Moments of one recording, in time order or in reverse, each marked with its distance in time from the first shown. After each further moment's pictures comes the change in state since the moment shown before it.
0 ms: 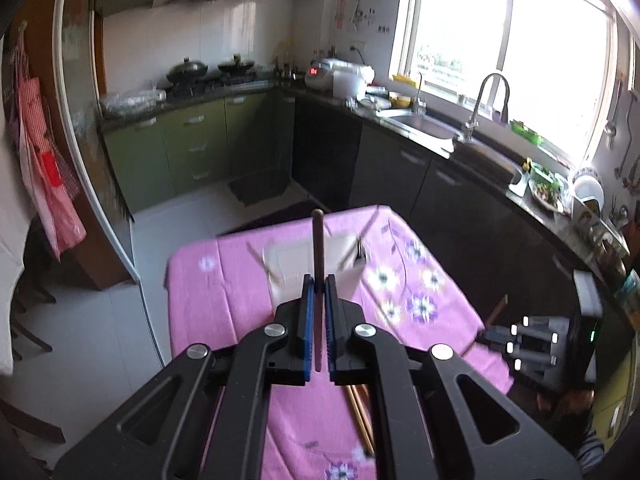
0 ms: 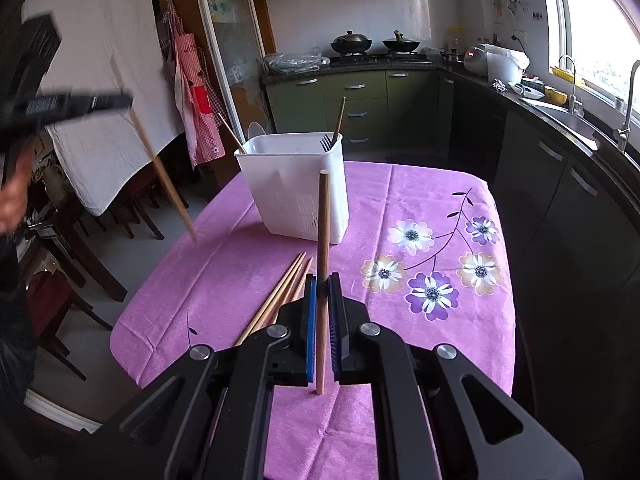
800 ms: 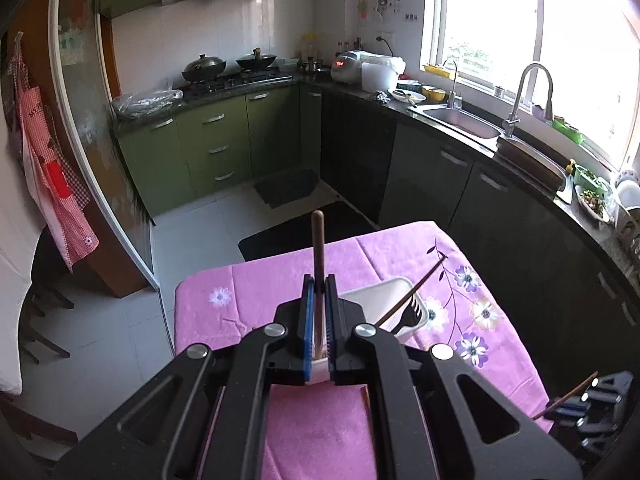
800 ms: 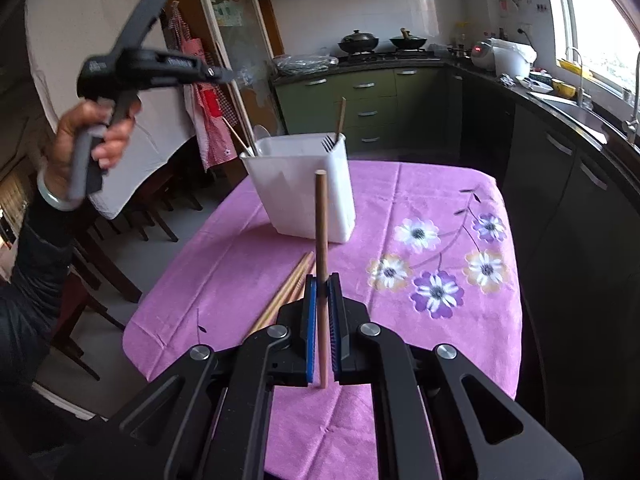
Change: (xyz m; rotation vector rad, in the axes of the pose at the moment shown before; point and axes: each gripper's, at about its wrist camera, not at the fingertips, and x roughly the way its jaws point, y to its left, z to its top) left arm 0.109 0.009 0.044 0.005 0.035 0.108; right arm -0.006 -0.009 0.006 0.011 0.000 0.065
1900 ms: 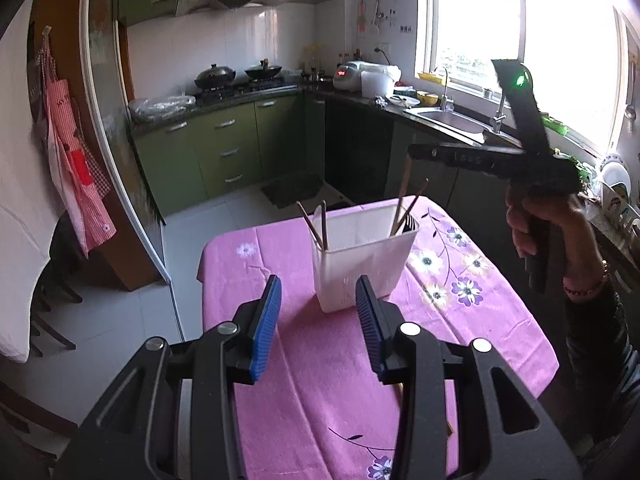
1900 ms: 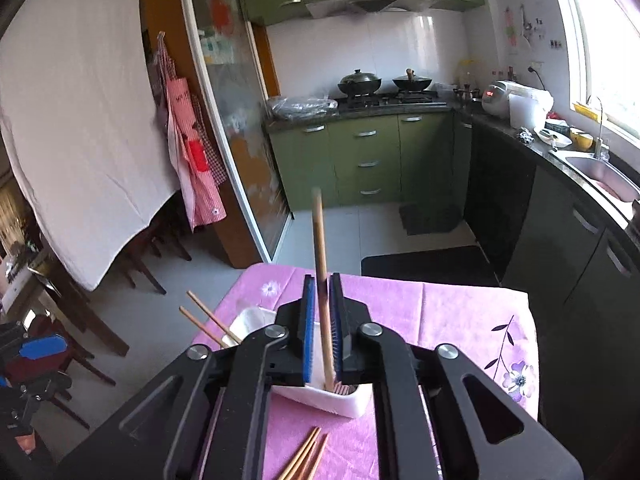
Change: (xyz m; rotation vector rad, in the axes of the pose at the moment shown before) left arm -0.097 0.021 -0.112 0.004 -0.045 0.003; right arm 0.113 0.017 0.195 -0.015 -0.124 -0.039
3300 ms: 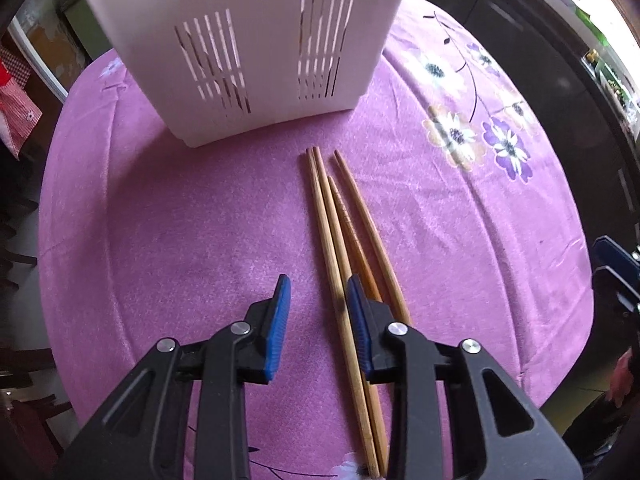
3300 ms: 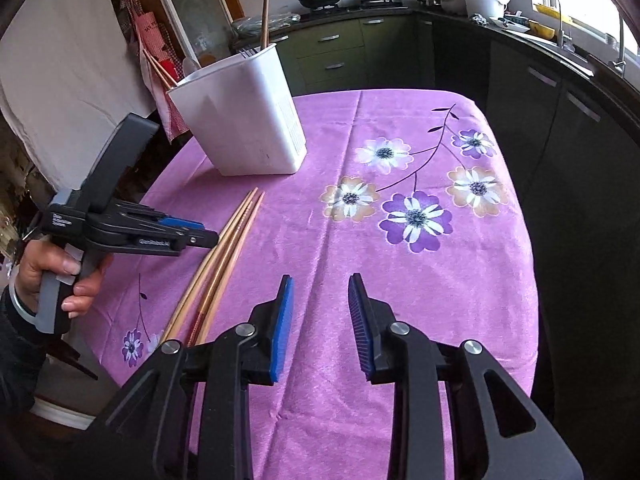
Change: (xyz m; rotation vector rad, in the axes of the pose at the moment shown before) left arm 0.234 -0.094 -0.089 -0.019 0.612 -0.082; right arm -0.072 -0.071 -0.246 0.118 0.275 -0.033
